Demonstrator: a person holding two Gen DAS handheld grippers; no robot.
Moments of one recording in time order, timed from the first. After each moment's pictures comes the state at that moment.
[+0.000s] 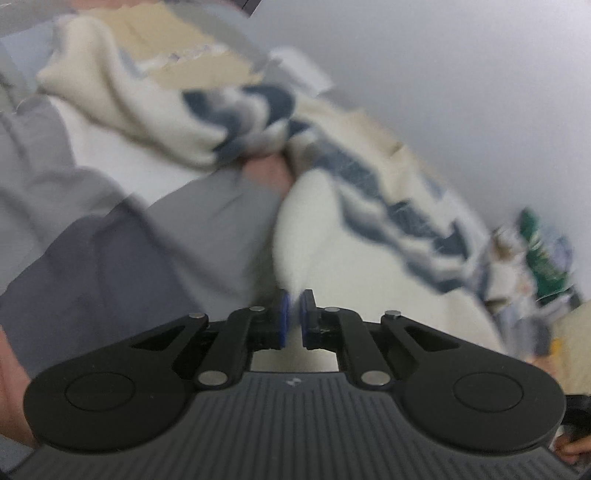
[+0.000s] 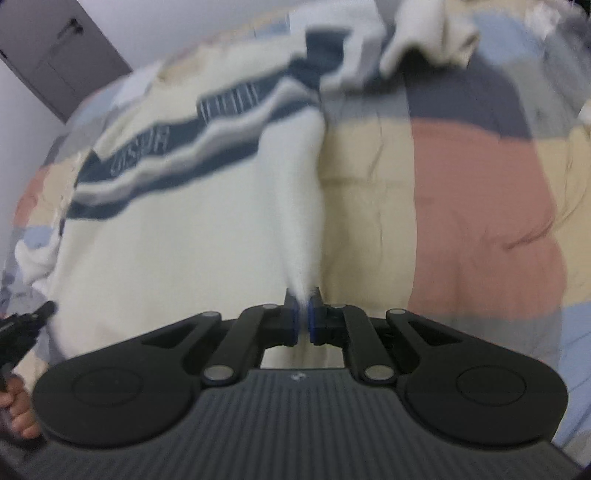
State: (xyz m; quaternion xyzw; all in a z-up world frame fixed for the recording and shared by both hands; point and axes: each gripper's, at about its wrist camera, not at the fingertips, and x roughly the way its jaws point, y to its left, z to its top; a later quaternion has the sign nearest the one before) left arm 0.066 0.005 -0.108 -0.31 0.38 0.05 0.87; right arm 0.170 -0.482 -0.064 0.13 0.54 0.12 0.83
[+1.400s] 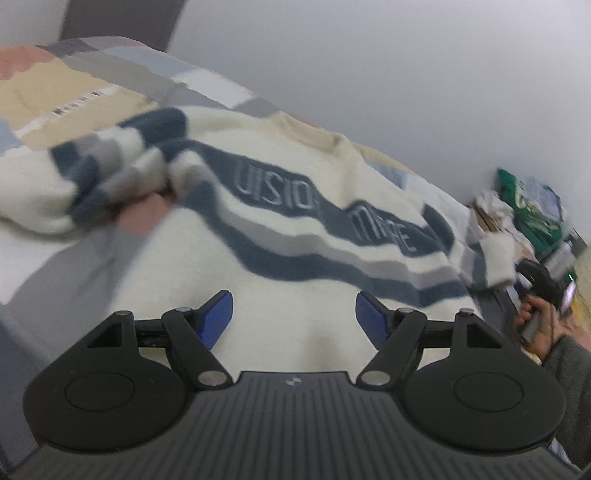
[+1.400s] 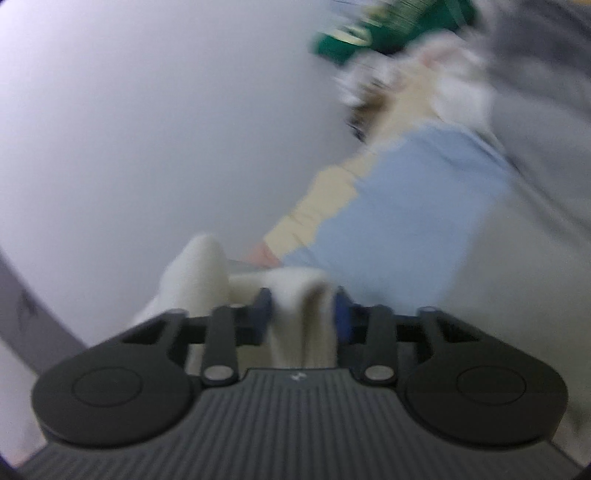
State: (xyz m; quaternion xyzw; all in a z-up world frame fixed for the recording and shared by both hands) left arm 0.161 -0.066 -0.119 -0.22 0.32 -0.02 0.92; right arm 0.440 -0.674 -0.159 0.32 0.20 0.00 0.93
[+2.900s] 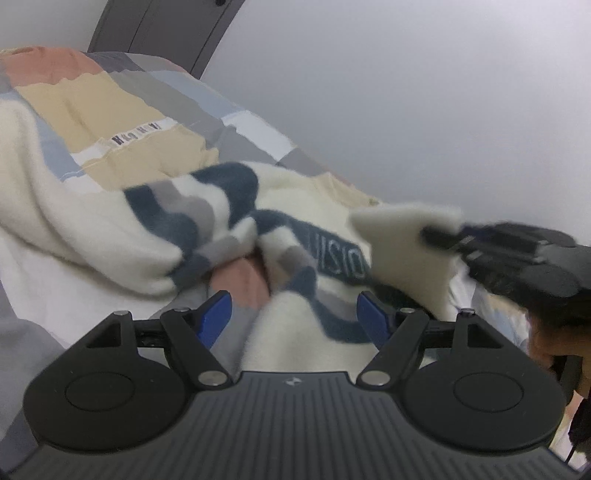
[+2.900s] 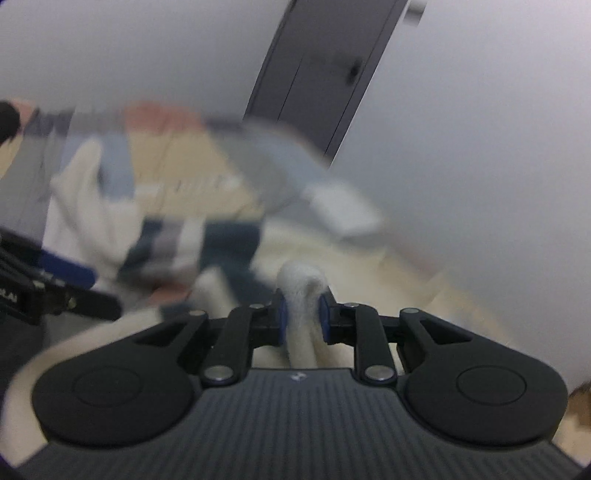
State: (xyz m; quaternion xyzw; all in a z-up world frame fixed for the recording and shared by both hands) left arm 0.129 0.036 -0.104 -0.26 0.27 0.01 0.93; right arm 0.239 -0.194 -0.003 -0.26 0.21 0.37 0.87
